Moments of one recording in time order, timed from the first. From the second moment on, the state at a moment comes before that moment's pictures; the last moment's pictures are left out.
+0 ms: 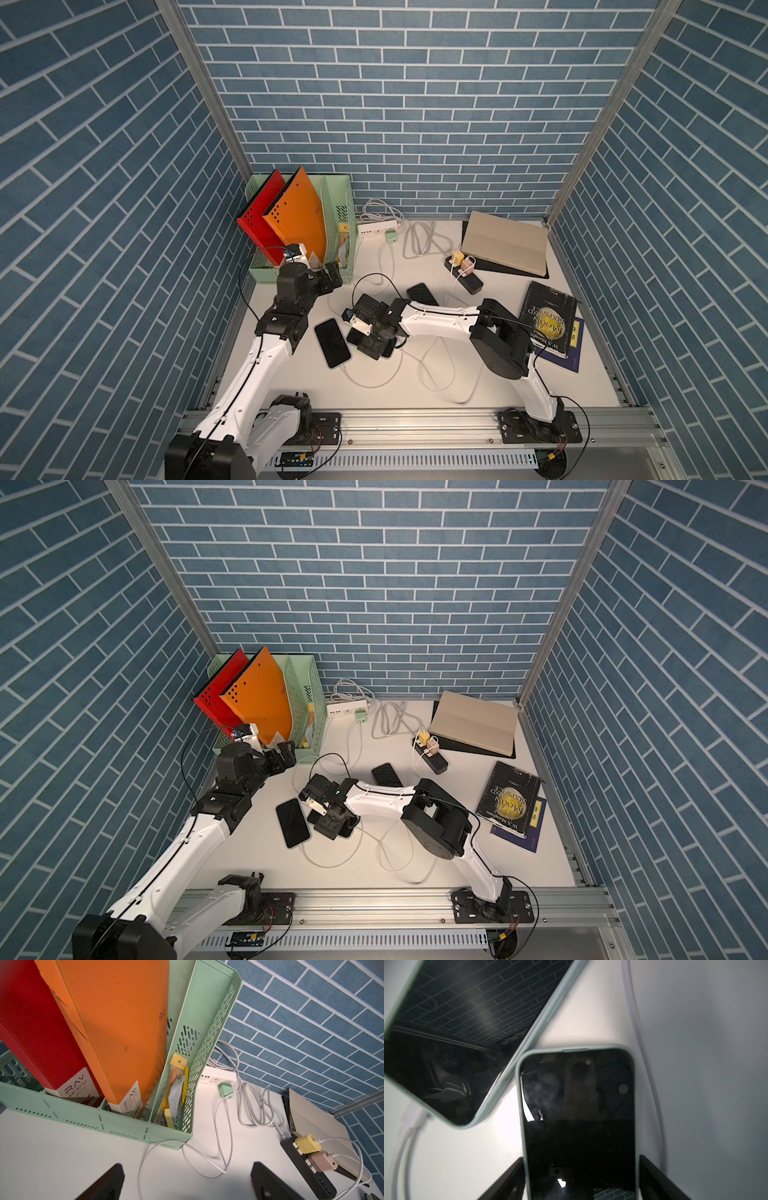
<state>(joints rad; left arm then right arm) -0.14 0.98 0.70 -0.13 -0.05 -0.43 1.18 2.17 1.61 -0.62 0.00 -0.07</state>
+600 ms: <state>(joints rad) -0.14 0.98 0.70 -0.09 0.01 -0.44 1.11 2.10 1.57 -0.59 -0.06 -0.06</state>
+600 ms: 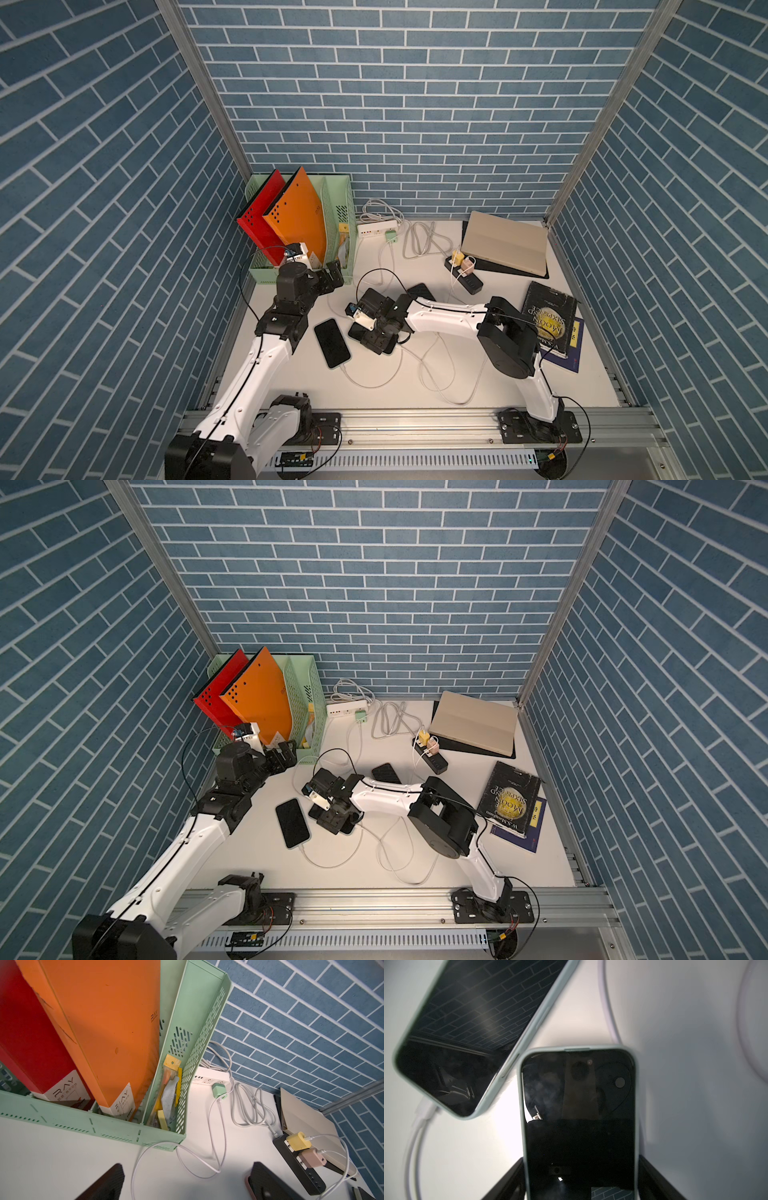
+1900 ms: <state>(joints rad) -0.18 1.07 0.69 0.27 0.91 -0.55 0.64 1.74 1.12 0.60 -1.00 0.89</state>
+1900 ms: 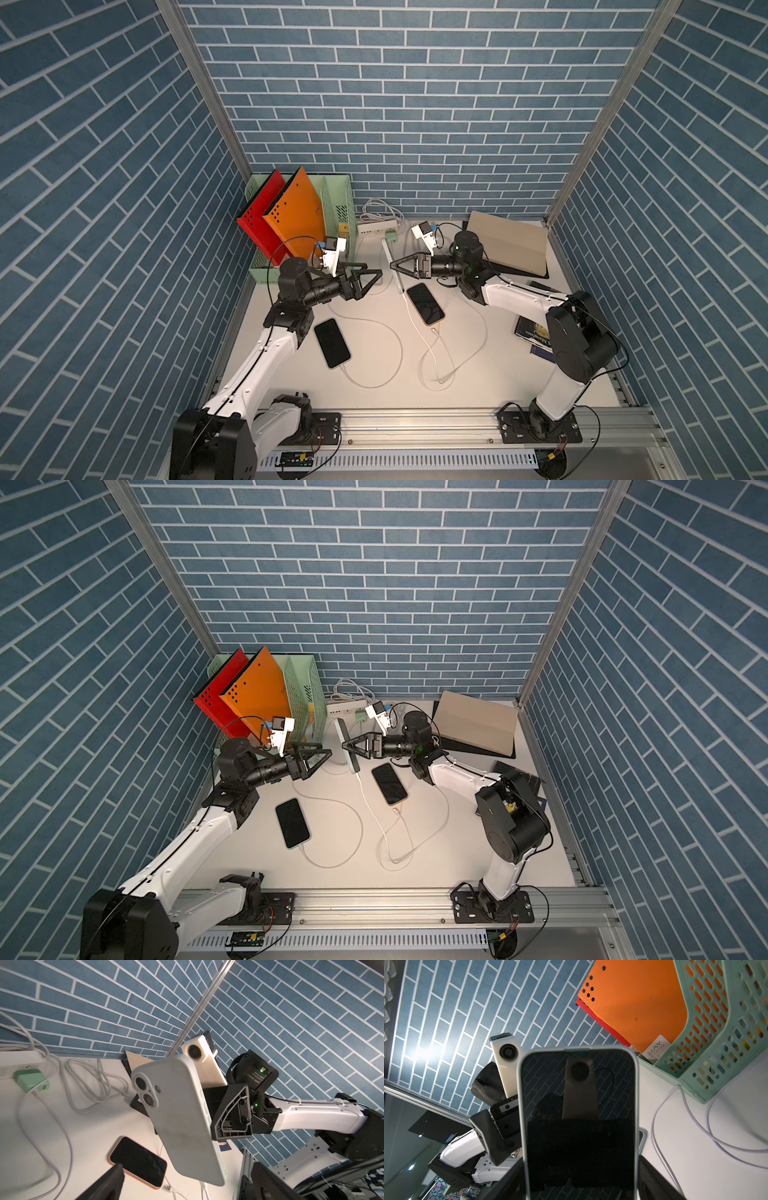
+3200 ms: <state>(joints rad) -0.37 1.14 0.80 0.16 1.03 -0.47 0.70 1.71 1.04 1.02 -1.03 1.04</state>
